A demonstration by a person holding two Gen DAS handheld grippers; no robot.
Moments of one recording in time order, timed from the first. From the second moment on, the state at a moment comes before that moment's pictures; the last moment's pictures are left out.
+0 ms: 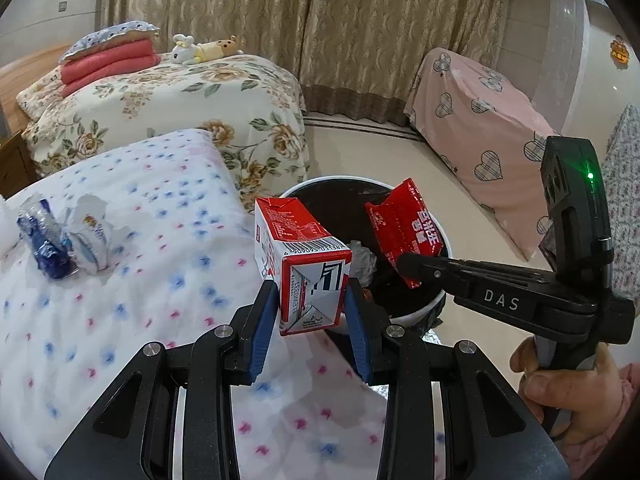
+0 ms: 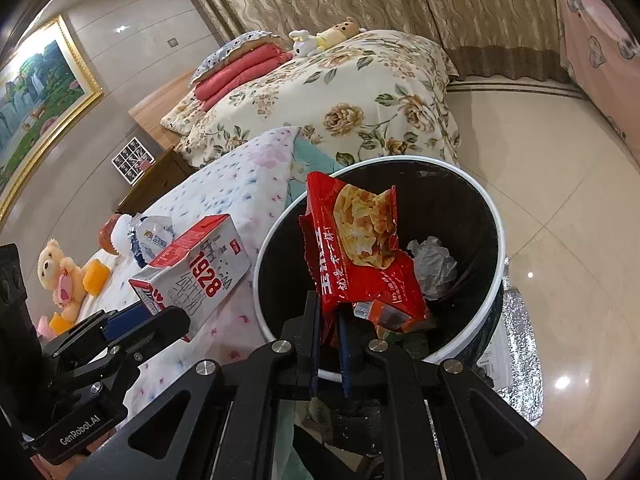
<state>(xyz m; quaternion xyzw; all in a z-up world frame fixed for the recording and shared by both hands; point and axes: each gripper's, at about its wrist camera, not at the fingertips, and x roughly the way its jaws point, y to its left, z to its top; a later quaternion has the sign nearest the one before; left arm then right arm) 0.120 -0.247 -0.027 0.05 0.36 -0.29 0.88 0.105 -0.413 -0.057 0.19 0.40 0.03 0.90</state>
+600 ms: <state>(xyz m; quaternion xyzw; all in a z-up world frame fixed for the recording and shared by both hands) 0.134 -0.262 -0.035 0.05 0.39 -0.31 0.87 0.117 -0.424 -0.065 0.20 0.41 0.03 0.89</state>
